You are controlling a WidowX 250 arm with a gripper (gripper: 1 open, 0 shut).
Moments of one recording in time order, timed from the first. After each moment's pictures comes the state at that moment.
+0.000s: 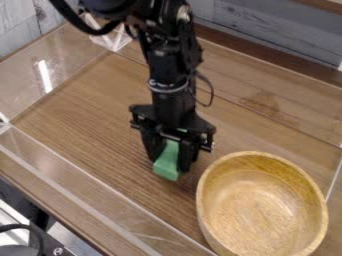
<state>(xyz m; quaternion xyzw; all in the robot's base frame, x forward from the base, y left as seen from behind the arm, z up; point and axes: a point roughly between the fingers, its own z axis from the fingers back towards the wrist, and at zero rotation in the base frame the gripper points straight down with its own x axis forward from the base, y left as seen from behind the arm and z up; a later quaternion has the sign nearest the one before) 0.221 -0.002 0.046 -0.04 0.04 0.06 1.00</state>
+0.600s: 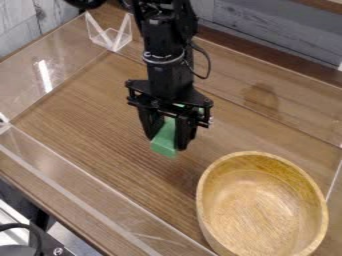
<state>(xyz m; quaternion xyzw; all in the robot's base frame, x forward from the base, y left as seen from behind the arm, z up) 0.230 0.008 0.068 -0.05 0.03 0.04 1.00</state>
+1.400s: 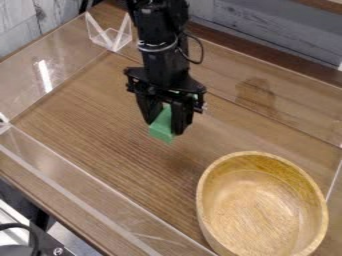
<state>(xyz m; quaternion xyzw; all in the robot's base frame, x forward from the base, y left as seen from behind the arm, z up) 0.247 0.023 0.070 -0.05 0.00 0.02 1.00</state>
